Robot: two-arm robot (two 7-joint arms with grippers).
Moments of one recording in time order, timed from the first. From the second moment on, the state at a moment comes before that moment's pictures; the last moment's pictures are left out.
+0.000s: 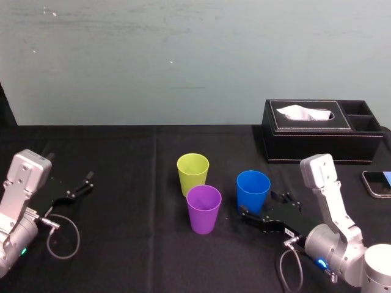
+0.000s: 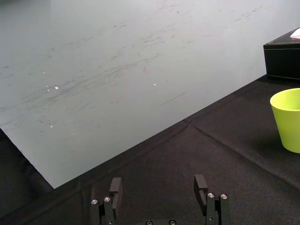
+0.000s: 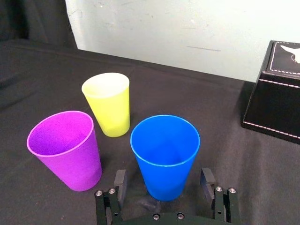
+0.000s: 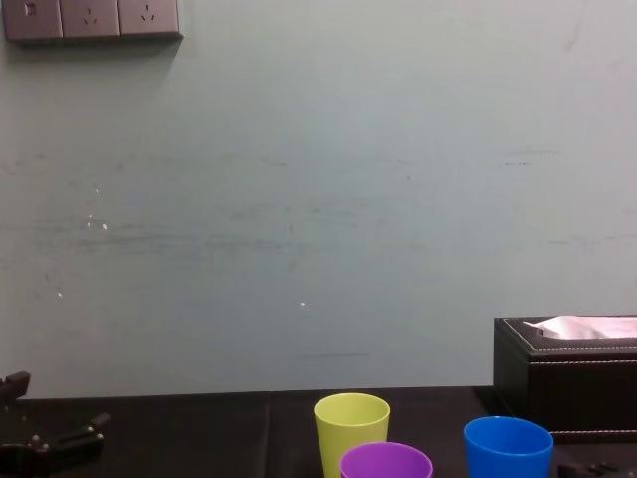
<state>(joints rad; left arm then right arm) -0.20 0.60 0.45 -1.41 -0.25 -0.12 0.03 0.16 0.40 -0.36 -1.48 0.35 0.22 0.21</state>
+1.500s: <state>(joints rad) -0.20 0.60 0.45 -1.41 -0.25 -0.12 0.03 0.24 0.29 -0.33 -1.35 0.24 0.20 0.23</state>
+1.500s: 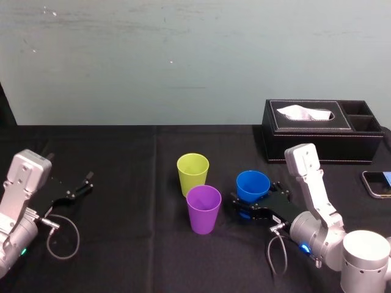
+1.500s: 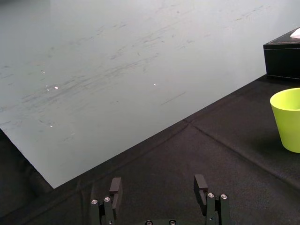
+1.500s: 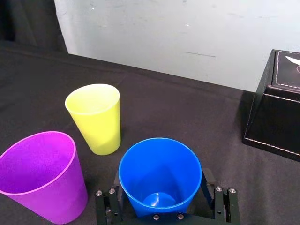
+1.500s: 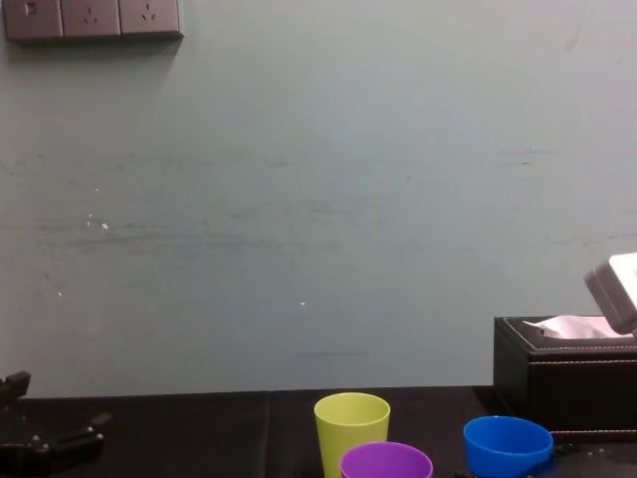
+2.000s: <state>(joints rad) -0.20 0.60 0.45 -1.41 -0.25 -0.12 0.03 0.24 0.29 -0.33 -1.35 0.24 0.21 0.23</state>
